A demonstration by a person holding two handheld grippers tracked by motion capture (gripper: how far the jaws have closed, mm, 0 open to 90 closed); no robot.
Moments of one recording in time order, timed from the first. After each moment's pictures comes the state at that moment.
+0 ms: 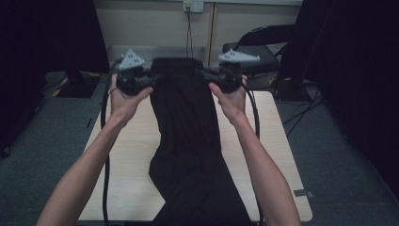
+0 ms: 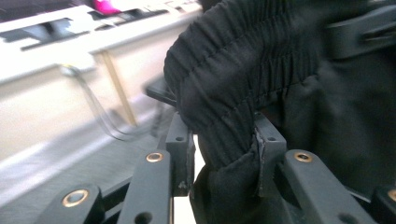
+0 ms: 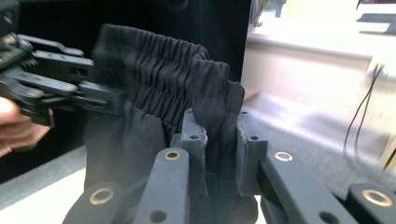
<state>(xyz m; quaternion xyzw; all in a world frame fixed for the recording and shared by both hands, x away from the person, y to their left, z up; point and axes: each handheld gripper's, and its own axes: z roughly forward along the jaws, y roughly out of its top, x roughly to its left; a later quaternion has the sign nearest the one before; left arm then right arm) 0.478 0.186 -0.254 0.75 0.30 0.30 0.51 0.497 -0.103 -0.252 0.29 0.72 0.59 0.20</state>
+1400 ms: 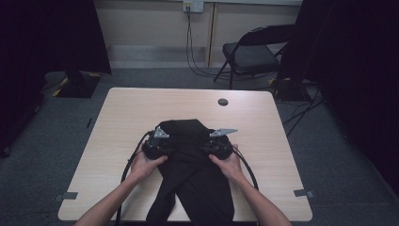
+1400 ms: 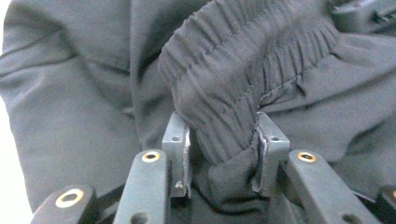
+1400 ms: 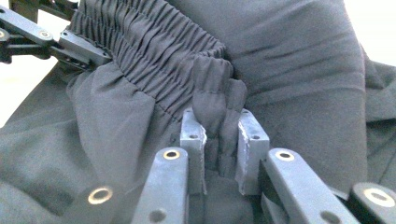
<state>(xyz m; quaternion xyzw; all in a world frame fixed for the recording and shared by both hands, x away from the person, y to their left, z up) 0.458 0.159 -0.485 0.85 0.37 0.14 0.35 0.459 -0.113 -0.494 0.37 0.82 0.43 0.08</state>
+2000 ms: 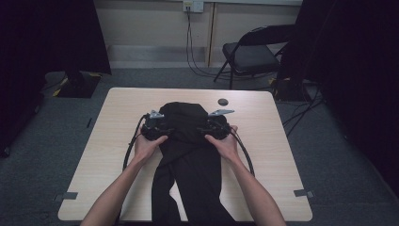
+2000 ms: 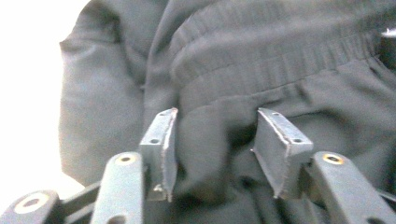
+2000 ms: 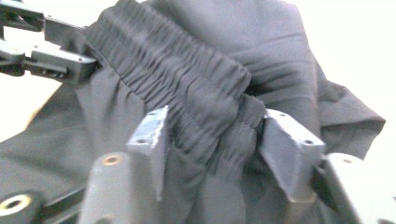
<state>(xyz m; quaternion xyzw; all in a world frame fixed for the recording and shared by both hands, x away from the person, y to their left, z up) 0.502 0.173 -0.471 0.79 0.42 0.17 0.41 0.514 -0.105 -0.464 0.41 0.80 0.42 0.14</state>
